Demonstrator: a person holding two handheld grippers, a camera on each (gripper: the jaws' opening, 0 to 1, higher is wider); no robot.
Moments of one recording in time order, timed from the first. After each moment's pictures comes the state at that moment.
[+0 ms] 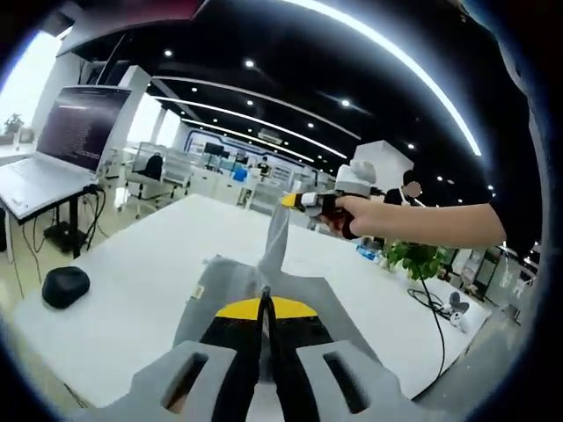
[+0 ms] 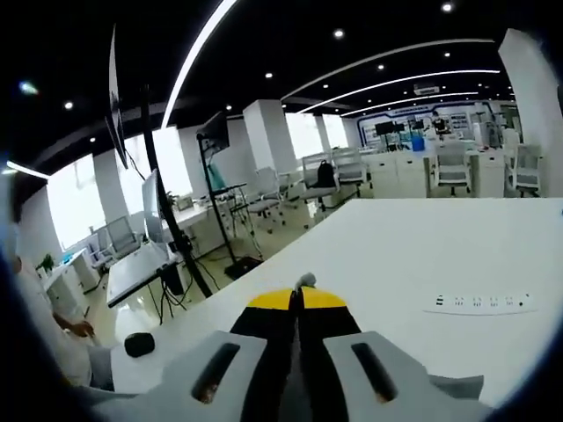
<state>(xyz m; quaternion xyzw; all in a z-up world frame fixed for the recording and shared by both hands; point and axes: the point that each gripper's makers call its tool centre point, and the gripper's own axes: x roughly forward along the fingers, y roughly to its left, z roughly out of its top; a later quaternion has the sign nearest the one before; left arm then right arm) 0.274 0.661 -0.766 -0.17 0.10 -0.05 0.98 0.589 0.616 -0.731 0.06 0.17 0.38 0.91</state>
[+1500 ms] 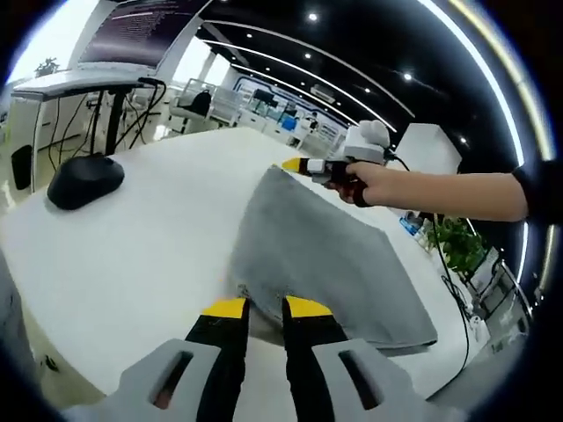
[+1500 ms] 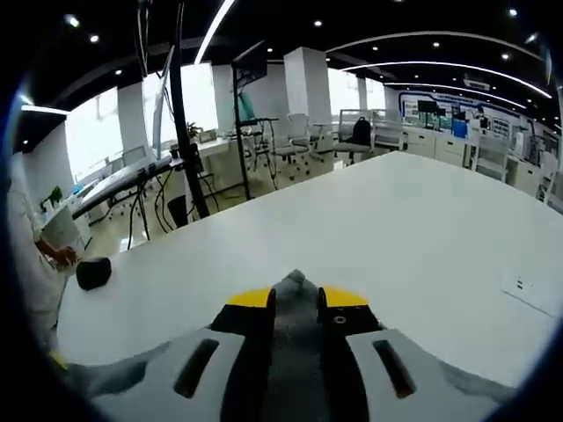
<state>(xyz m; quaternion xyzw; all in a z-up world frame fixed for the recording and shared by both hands) 0.281 0.704 -0.889 -0.22 0.24 0.02 0.94 0.584 0.713 -0.870 -0.06 0.23 0.45 0.86</state>
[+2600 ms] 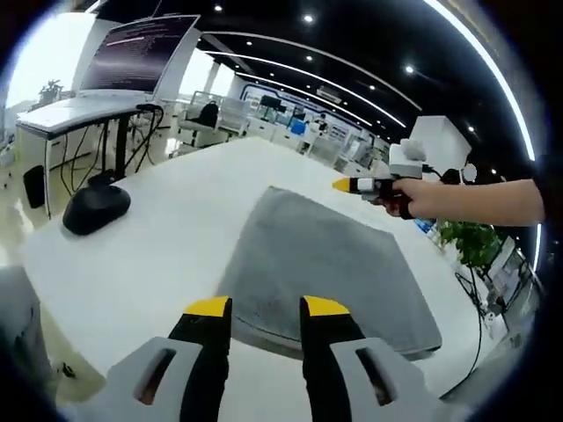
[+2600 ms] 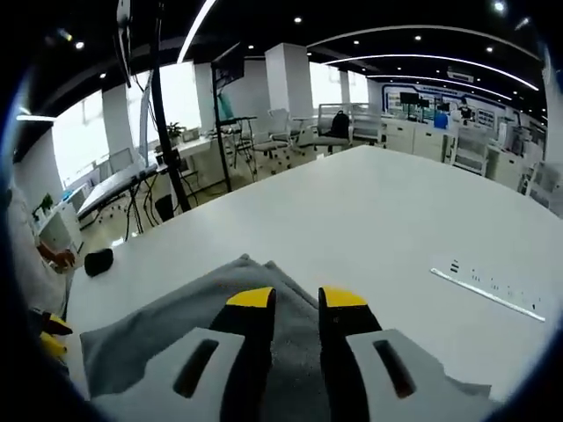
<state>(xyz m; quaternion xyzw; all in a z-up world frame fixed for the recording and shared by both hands) 0.278 0.694 -0.868 -0.18 0.24 0.04 0.95 0.597 0.608 -0.847 -0.07 0.24 0.41 0.87</state>
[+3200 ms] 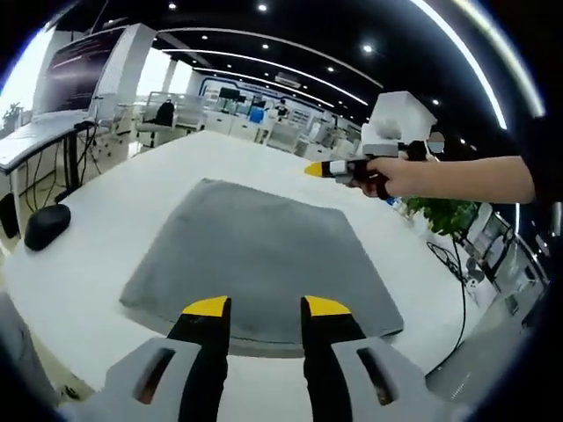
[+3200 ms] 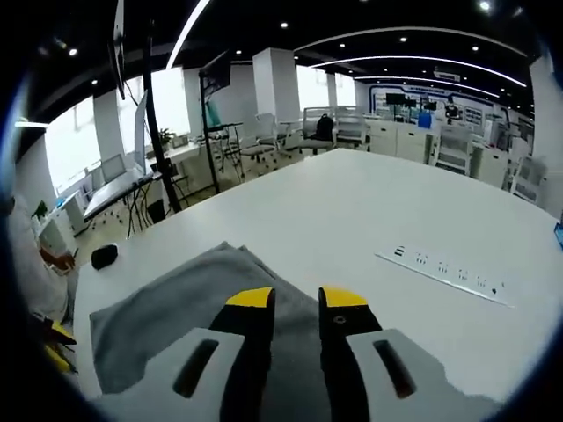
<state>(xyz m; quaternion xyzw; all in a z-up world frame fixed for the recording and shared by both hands) 0.287 0.597 -0.848 -0.13 0.26 -0.05 0.96 0.592 0.512 -0.822 -0.06 0.25 0.38 0.89</state>
